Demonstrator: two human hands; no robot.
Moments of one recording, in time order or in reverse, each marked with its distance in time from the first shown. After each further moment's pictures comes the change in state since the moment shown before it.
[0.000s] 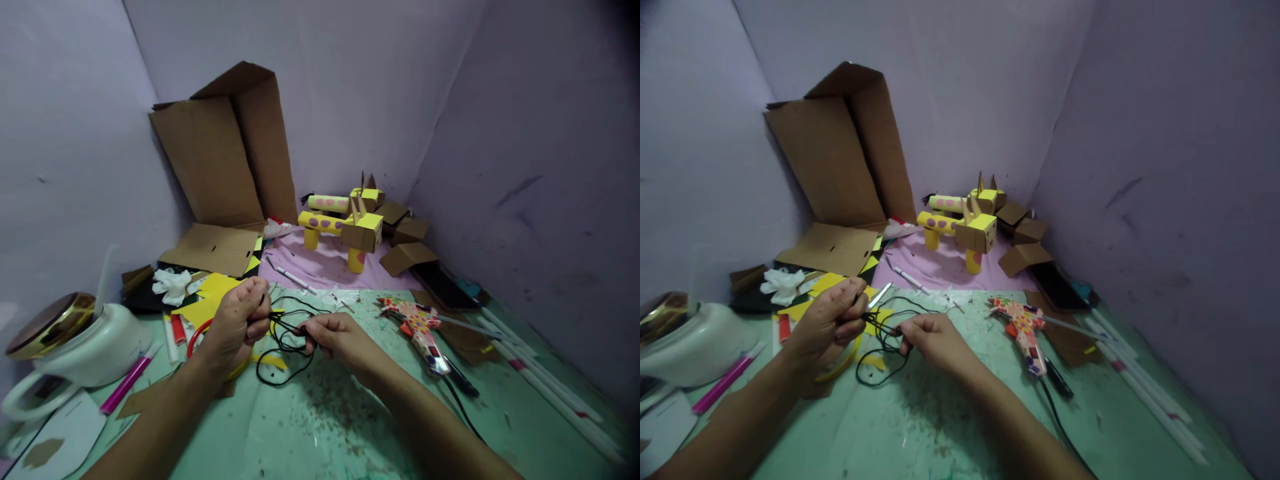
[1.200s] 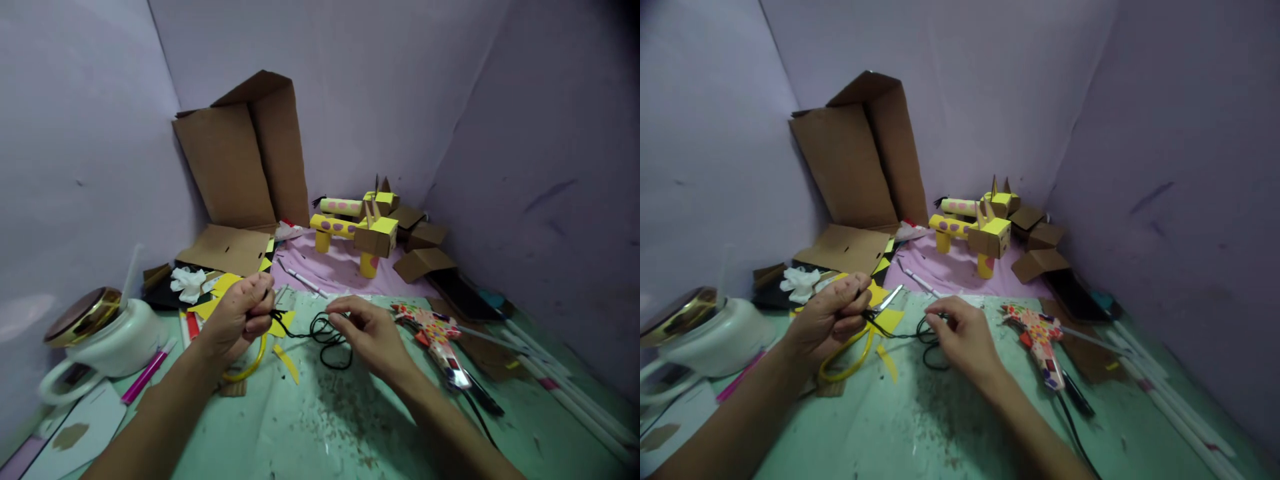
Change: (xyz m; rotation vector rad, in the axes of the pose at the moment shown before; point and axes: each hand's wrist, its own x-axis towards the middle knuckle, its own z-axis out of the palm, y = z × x) left_hand 0.000 0.019 -0.014 -0.084 -0.068 -0.064; right_hand -0.002 -0.002 -0.017 -0.379 0.373 -0.356
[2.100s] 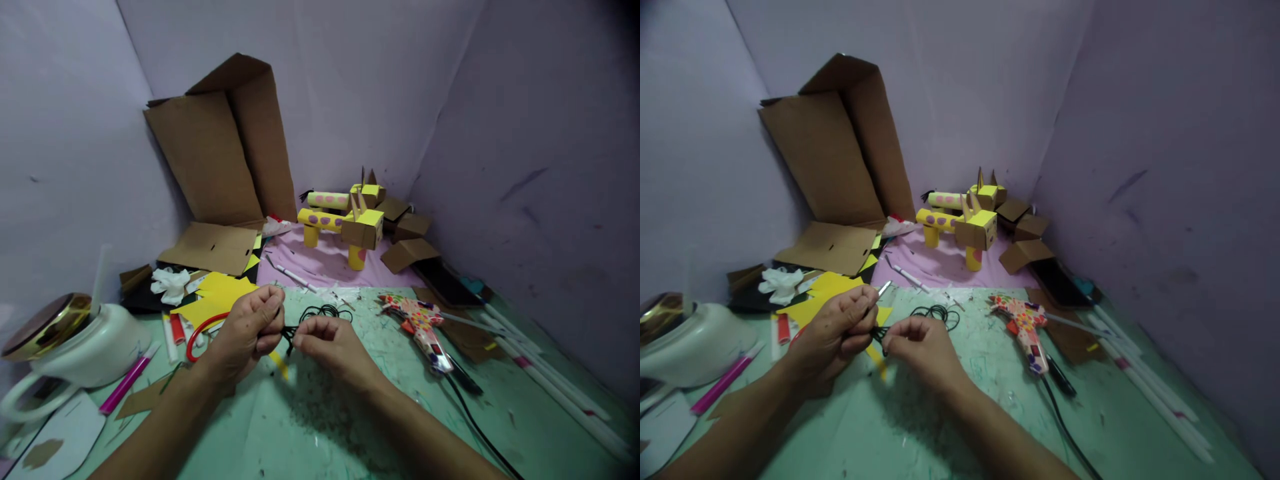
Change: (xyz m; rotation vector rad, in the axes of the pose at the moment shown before) left_hand -0.006 -0.026 0.024 0.120 -0.078 -0.021; right_hand -0.014 -0.023 0.033 0.614 -0.180 0.471
